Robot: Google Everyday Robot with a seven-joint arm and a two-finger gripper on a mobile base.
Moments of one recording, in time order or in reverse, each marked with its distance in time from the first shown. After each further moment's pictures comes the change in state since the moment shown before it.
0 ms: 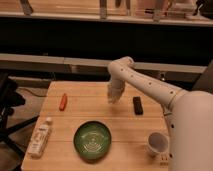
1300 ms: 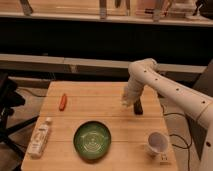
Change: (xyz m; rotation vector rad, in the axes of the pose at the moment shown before) arm 0.015 0.088 -0.045 0.032 -0.025 0.160
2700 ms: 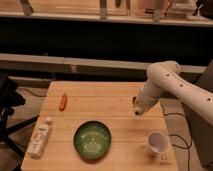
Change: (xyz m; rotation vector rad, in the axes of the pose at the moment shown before) arm -0.018 0.090 -0.047 -0.012 -0.024 0.082
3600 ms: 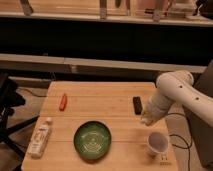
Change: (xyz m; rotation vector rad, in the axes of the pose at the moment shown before) arm -0.026 0.062 -0.009 -0.022 -0.008 0.010
